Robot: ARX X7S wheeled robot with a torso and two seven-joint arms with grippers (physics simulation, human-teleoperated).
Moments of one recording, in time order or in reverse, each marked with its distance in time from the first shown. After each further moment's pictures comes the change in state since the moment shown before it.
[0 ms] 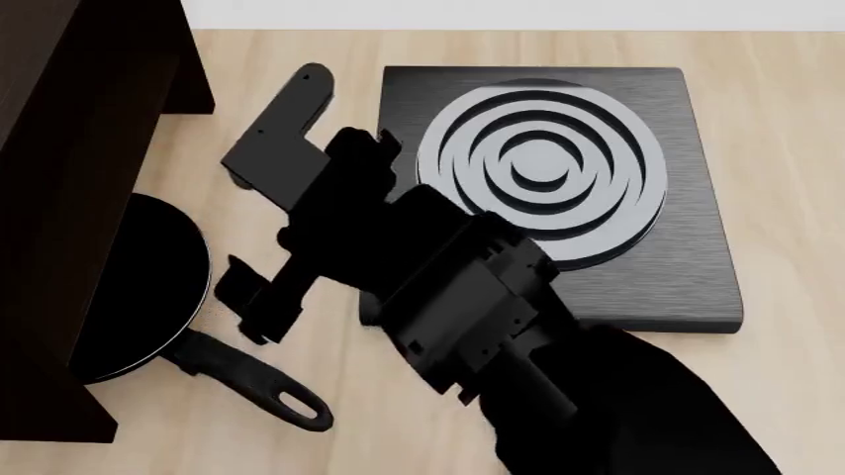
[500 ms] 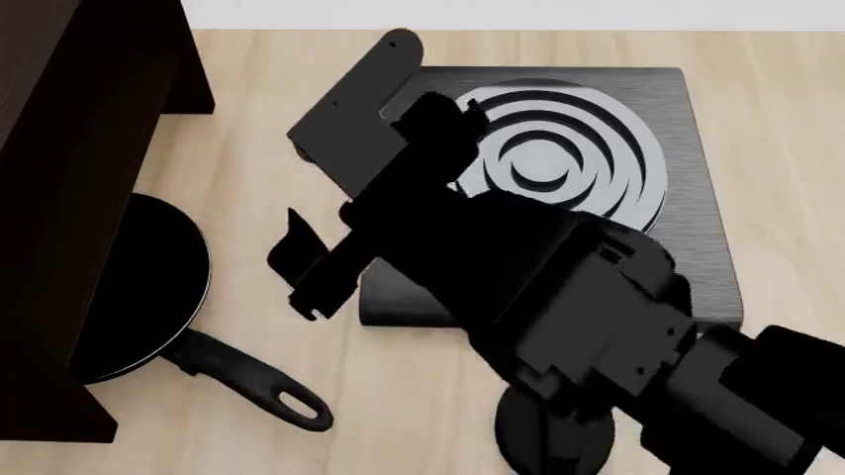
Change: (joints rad) left arm -0.110 0.042 0.029 0.021 -0.063 -0.061 -0.026; right arm 0.054 0.340 0.014 -0.577 0.093 0.132 0.393
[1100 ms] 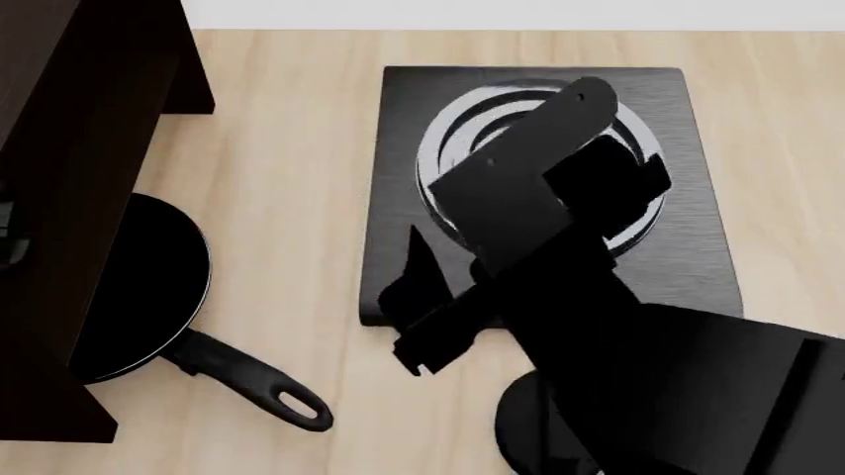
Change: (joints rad) left arm -0.100 0.060 0.032 0.027 -0.086 -0.058 -0.058; right arm -0.006 0.460 0.053 -0.668 0.155 0.130 0.454
